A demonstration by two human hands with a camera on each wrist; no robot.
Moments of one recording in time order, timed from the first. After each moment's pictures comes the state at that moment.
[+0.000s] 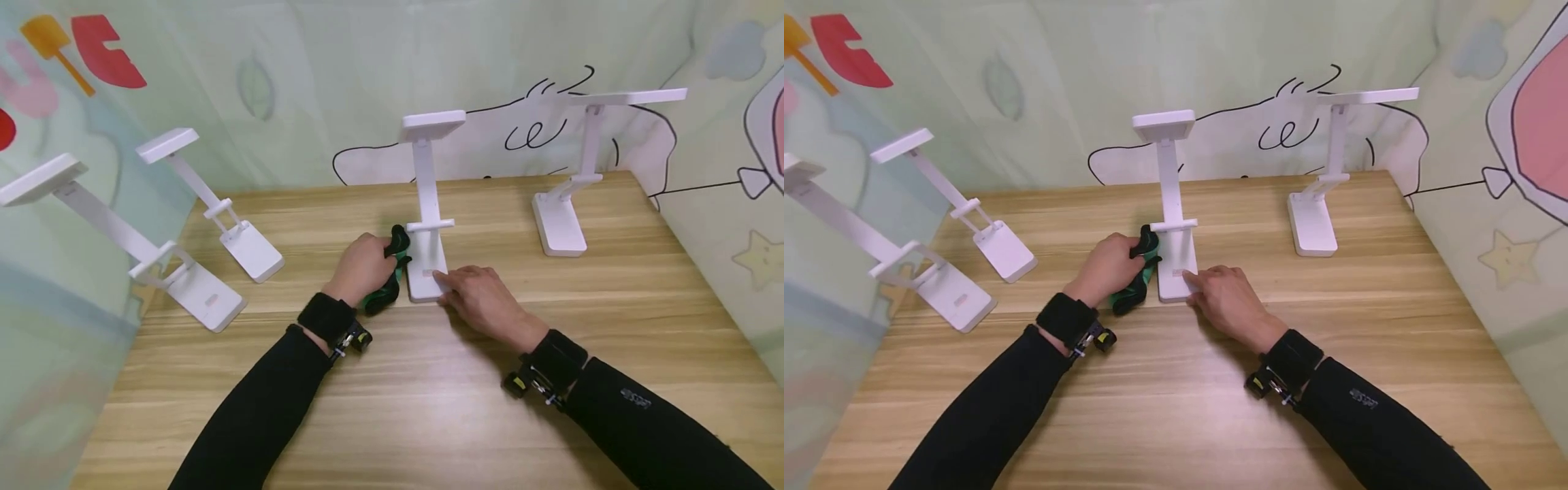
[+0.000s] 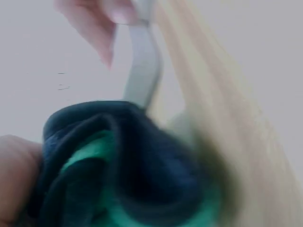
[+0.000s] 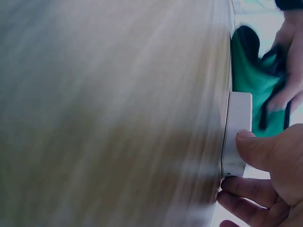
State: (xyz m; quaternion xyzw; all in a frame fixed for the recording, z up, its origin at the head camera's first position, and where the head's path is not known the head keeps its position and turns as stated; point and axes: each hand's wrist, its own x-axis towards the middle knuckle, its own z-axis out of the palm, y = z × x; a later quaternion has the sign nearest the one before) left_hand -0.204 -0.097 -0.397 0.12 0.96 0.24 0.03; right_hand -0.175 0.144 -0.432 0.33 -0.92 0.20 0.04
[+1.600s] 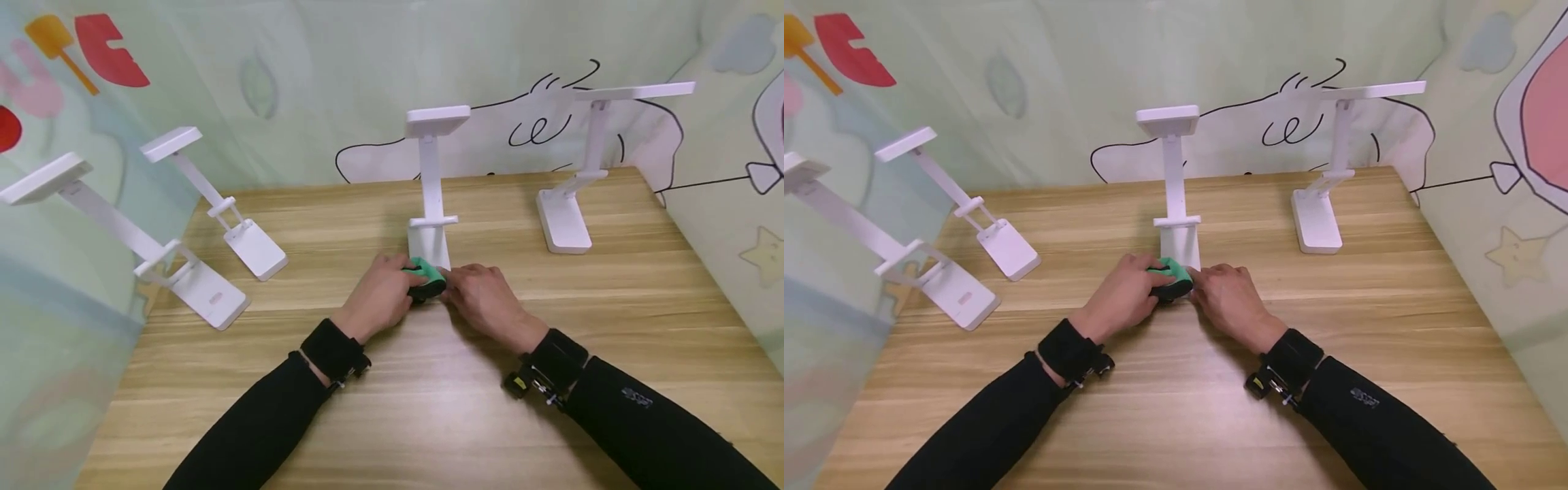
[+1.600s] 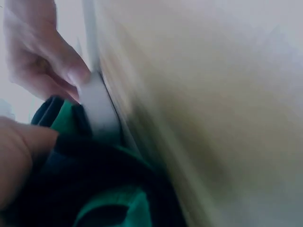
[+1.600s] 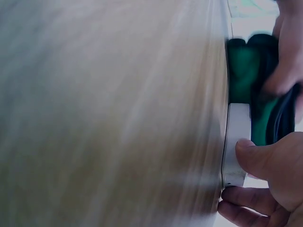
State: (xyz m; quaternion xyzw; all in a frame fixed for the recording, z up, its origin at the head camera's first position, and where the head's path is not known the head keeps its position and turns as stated) left_hand -0.163 -0.081 -0.406 0.31 0.95 0.09 -0.03; right_hand -0.170 0.137 -0.436 0.30 -0.93 0.18 0.06
